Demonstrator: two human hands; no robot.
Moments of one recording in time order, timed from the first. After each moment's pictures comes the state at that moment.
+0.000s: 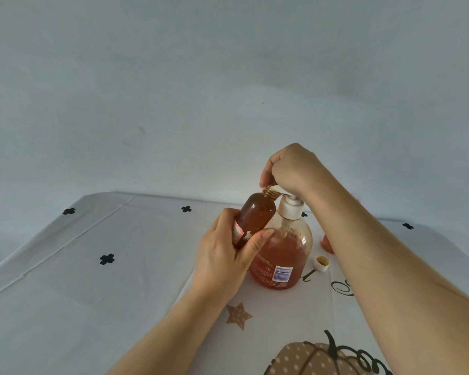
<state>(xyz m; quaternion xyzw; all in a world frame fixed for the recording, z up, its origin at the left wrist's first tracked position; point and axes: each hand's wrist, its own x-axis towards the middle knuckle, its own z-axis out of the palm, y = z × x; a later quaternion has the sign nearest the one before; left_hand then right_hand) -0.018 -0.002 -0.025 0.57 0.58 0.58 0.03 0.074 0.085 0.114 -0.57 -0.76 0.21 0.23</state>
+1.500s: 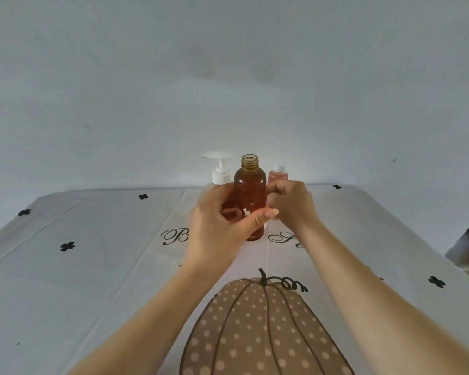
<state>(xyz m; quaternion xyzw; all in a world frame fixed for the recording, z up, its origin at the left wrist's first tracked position) 0.069 -0.051 0.034 0.58 0.49 0.63 0.17 0.190 0.045 0.037 -0.56 -0.67 0.28 0.40</state>
